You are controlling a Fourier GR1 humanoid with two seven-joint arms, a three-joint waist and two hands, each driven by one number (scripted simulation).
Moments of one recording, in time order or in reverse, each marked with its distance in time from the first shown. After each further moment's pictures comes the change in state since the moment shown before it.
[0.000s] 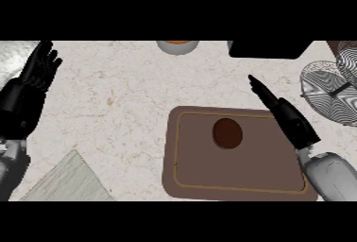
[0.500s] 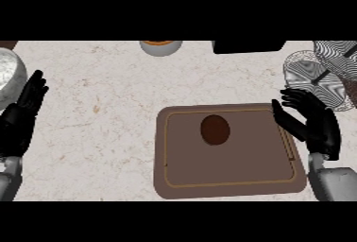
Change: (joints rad) left arm 0.145 0.022 0.011 0.101 -0.096 0.063 -0.010; right arm 0.137 0.142 -0.263 0.021 -0.007 -0.441 0.076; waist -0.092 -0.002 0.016
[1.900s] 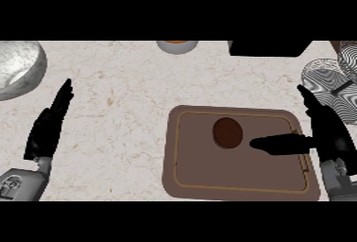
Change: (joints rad) left arm -0.025 -0.099 -0.081 0.090 -0.109 0.021 -0.019; right arm -0.110 -0.212 0.247 -0.419 0.387 0.173 1.081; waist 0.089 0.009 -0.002
